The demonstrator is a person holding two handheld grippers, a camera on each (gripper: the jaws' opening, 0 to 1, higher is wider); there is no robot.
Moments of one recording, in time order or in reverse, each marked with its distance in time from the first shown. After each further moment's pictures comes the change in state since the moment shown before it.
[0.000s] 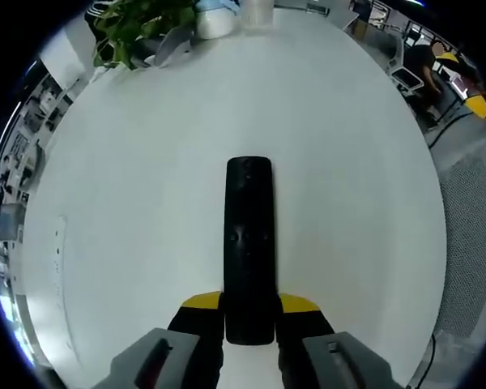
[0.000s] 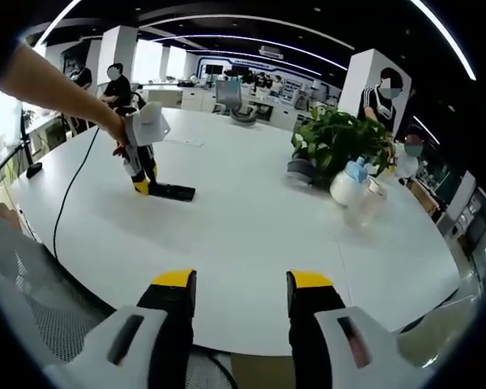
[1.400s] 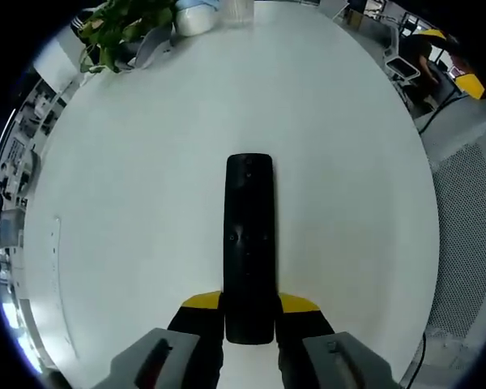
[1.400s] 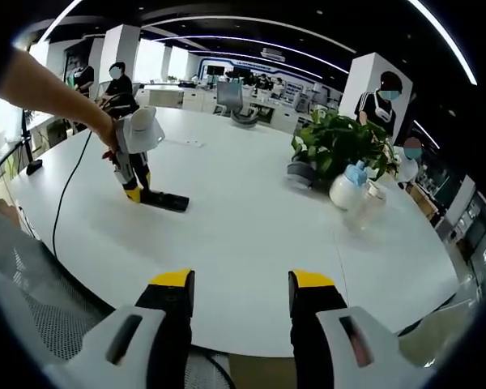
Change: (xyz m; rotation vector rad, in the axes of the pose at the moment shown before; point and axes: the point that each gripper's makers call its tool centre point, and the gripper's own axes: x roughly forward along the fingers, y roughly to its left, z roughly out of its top) left arm -0.003 -0.035 -0.007 0.028 0.041 0.003; right arm -0.001 0.002 0.000 -0.021 -0.001 0.005
